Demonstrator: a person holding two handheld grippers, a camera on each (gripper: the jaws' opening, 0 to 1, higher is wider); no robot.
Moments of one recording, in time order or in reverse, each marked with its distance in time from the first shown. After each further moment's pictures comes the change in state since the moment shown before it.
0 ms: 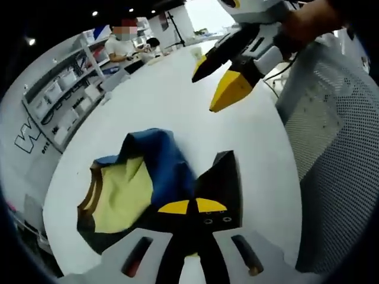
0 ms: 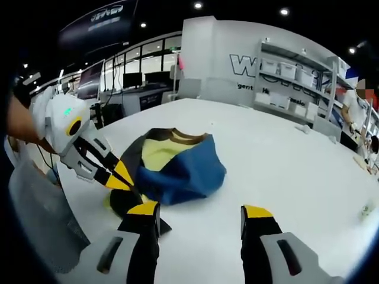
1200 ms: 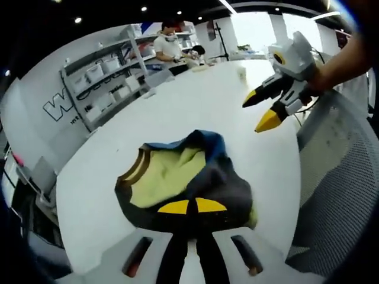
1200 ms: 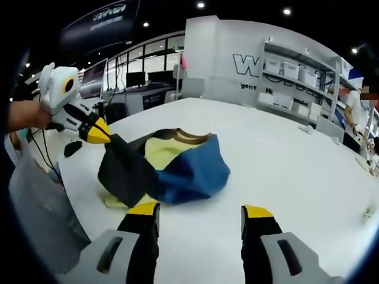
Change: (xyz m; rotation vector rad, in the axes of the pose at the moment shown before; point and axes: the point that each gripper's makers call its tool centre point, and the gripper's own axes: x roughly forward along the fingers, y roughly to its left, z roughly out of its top) left arm -0.091 0.061 -0.021 -0.219 -0.065 0.222; right arm 0.001 0.006 0.001 -0.008 0.004 0.023
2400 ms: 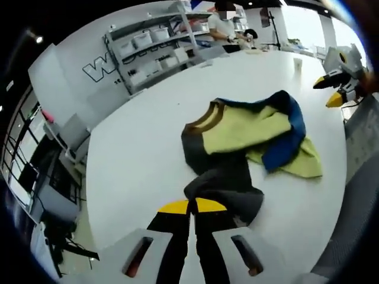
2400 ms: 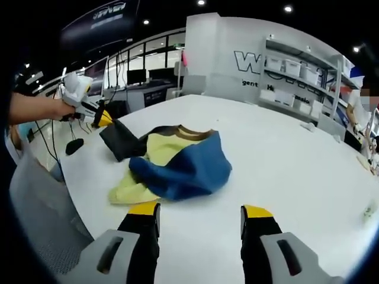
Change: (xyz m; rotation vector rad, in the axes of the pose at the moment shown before) left arm -0.025 0.119 -0.104 -0.193 0.174 0.249; right arm -0.002 0.002 -0.004 0.002 0.024 0.010
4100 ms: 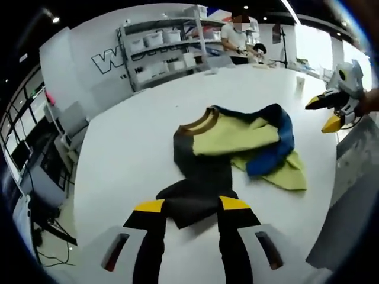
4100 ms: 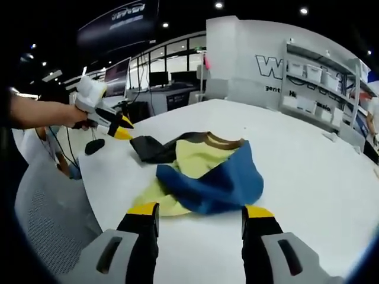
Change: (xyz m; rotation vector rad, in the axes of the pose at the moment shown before) left arm -0.021 -0.031 0.007 -0.142 -0.095 -0.044; right arm 0.016 0.051 0.021 -0.072 -0.026 0.169
